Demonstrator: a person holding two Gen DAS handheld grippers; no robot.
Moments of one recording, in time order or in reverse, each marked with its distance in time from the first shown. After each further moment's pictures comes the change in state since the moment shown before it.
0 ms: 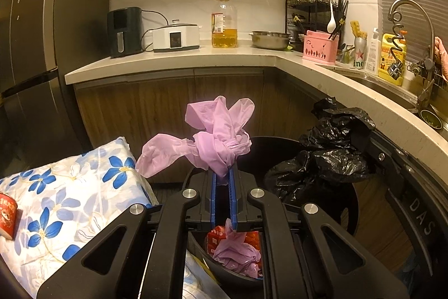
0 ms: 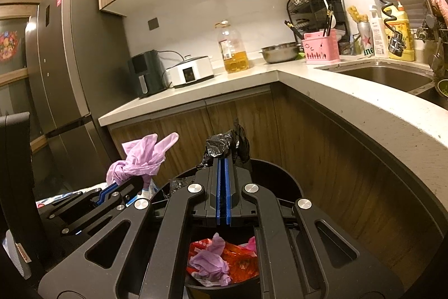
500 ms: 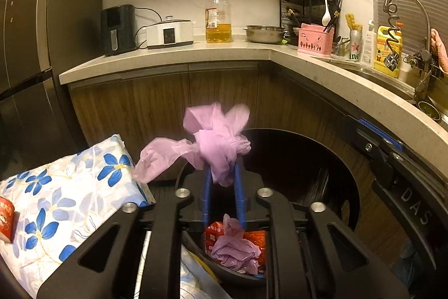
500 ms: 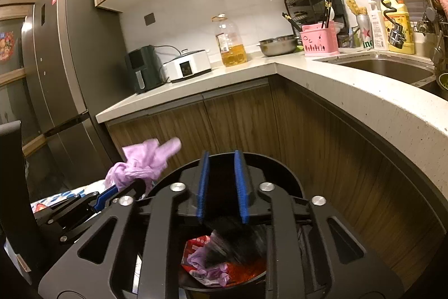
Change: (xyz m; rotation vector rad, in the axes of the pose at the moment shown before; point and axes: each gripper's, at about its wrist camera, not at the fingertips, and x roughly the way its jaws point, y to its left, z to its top) left arm 0.005 -0.002 -0.005 0.023 0.017 -0.020; right arm 0.010 -0.004 -0.002 0.016 0.030 -0.007
